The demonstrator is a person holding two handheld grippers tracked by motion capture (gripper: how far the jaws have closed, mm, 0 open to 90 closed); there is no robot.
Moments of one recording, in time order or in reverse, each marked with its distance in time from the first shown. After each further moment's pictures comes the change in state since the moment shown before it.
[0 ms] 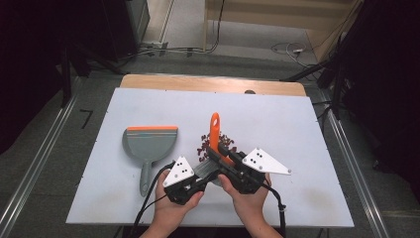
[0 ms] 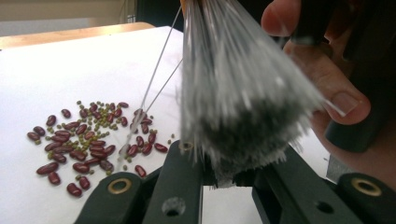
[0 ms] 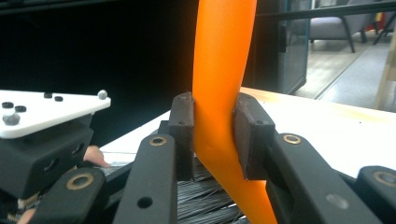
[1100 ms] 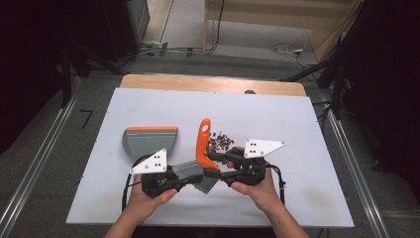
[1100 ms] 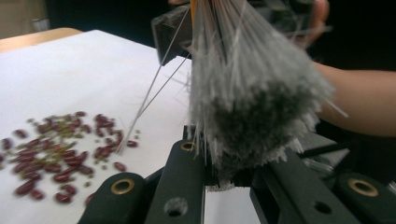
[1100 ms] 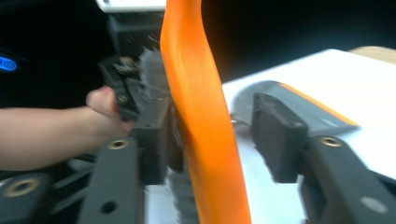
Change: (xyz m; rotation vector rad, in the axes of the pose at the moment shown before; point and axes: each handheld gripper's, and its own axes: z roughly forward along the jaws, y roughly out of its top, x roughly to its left) left arm 0.044 0.008 -0.039 0.027 -0.358 0.106; right arm -0.049 -0.005 0.017 0.209 0.566 -0.042
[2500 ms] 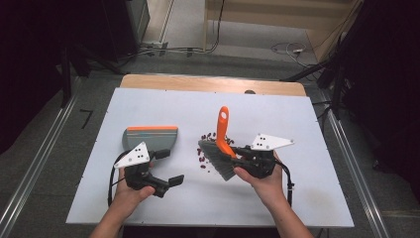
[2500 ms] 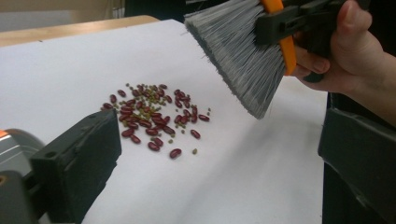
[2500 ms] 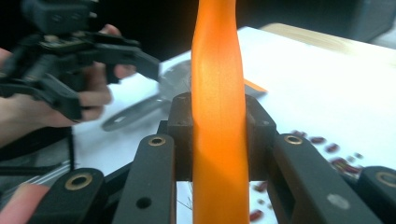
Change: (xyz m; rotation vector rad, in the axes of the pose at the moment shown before) left arm 0.025 -0.014 -0.039 -0.012 0.265 -0.105; right arm -0.014 -0.003 -0.020 0.069 -0.318 0.055
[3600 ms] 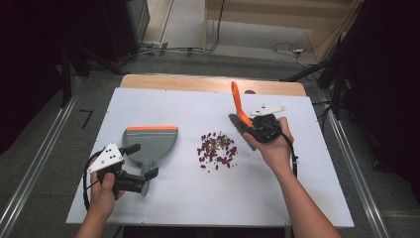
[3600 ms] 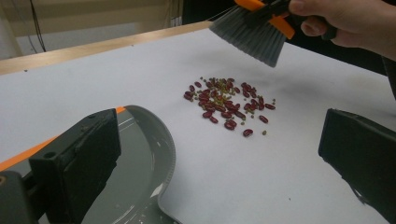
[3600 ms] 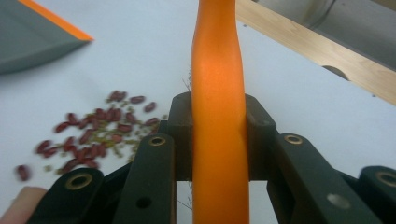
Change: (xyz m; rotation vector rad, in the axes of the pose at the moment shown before) left arm 0.022 -0.012 -0.048 -0.022 0.220 0.045; right arm -0.086 0.031 0.020 0.299 -0.486 -0.049
